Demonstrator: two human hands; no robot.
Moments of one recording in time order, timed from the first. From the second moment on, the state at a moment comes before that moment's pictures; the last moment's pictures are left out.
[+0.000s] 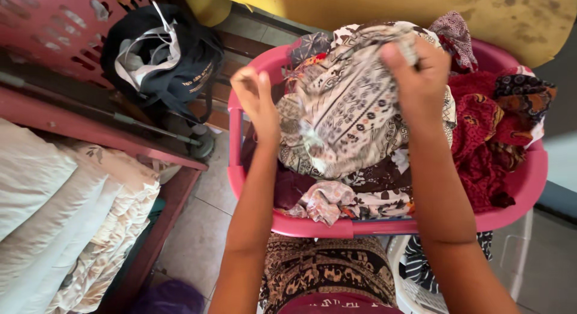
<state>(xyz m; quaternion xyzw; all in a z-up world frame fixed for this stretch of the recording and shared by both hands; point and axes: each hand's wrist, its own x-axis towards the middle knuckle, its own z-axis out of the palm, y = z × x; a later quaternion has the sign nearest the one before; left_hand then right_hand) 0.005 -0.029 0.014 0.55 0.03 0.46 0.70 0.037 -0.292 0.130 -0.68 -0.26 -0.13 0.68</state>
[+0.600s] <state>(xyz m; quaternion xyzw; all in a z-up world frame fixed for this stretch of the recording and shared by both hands) 0.005 -0.049 0.013 0.34 -0.05 0.01 0.94 0.040 -0.306 0.163 -0.90 -0.19 -0.14 0.36</state>
